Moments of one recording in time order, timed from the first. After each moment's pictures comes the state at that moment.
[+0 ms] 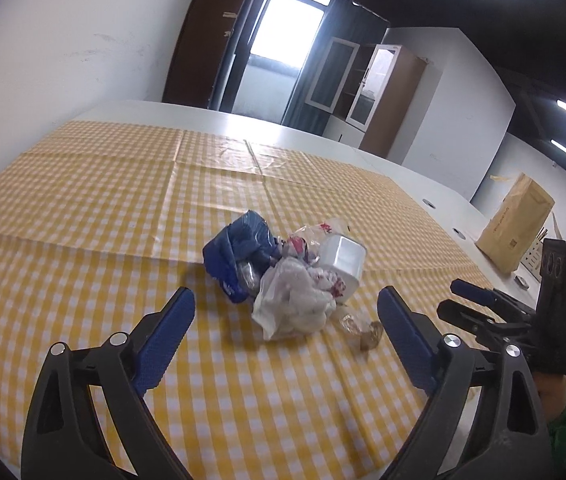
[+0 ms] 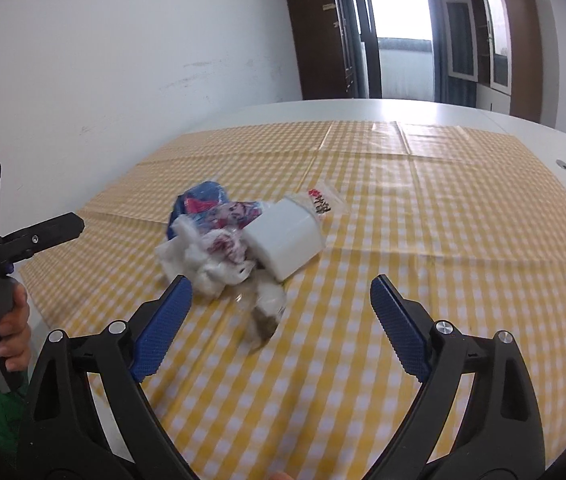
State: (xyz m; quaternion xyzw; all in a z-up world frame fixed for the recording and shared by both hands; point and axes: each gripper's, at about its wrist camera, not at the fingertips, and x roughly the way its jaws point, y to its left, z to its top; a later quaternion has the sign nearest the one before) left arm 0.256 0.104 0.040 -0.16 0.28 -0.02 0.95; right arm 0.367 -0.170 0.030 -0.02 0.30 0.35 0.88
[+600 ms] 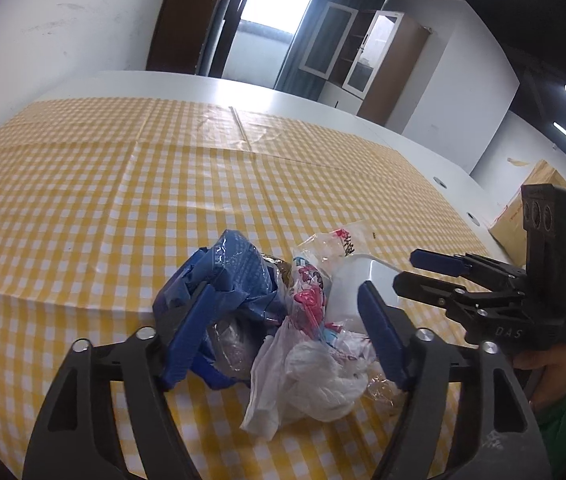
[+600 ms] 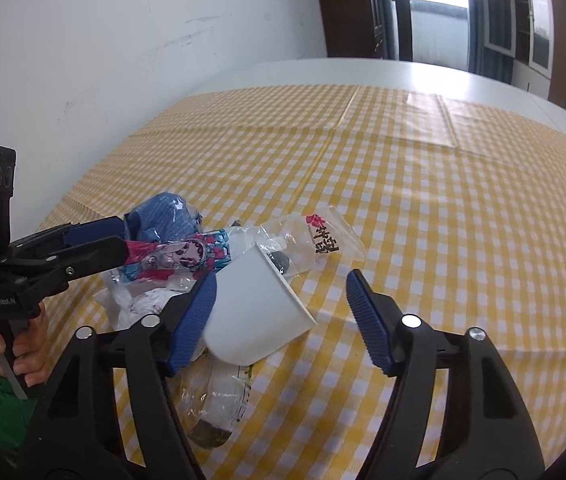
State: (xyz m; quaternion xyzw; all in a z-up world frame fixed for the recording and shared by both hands) left arm 0.371 0.107 0.008 -0.15 0.34 -0.05 0.93; right arm 0.479 -0.100 0.015 -0.06 0.38 0.40 0.83
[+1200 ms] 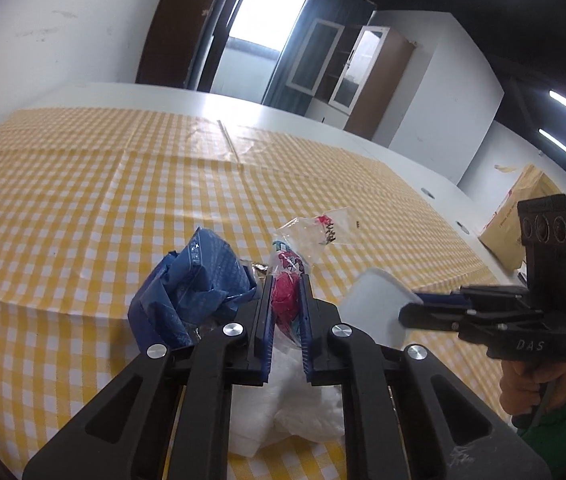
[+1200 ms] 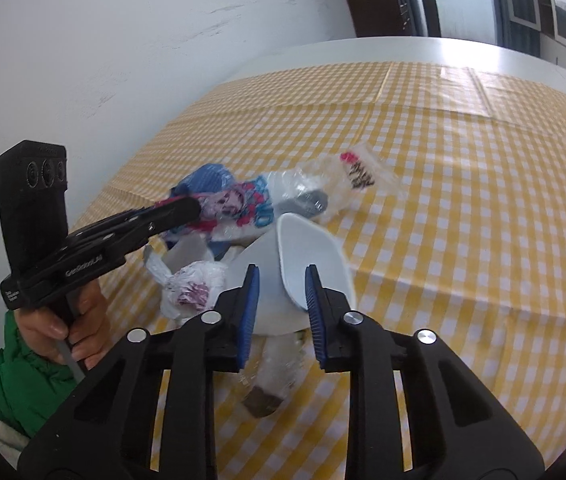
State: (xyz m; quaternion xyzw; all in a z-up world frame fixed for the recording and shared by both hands) left arm 0.358 0.107 -0.001 -0.16 0.29 -0.07 0.94; right arm 0.455 -0.113 0.012 -0.02 0.41 0.46 0.79
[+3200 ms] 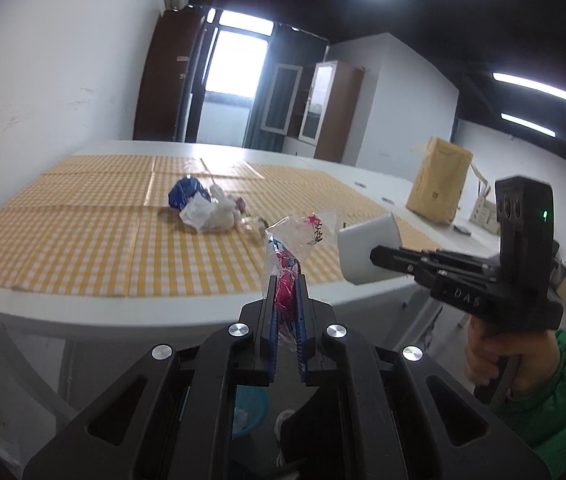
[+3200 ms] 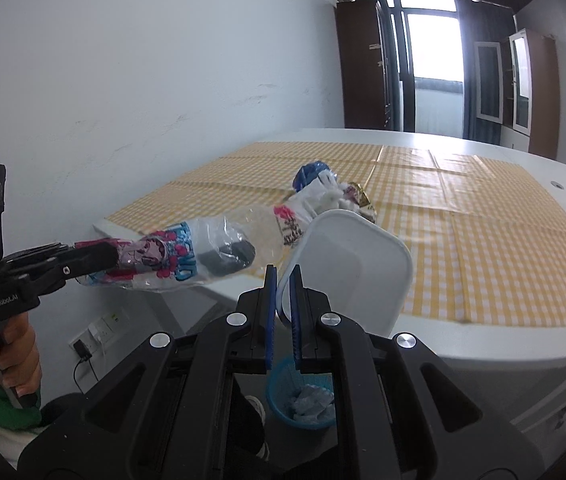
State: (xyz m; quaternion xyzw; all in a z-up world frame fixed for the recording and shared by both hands) left arm -0.016 0.007 0.032 -0.09 0.21 -0.08 0.97; right arm 0.106 -0.226 0.038 -0.04 0.23 0.41 0.88
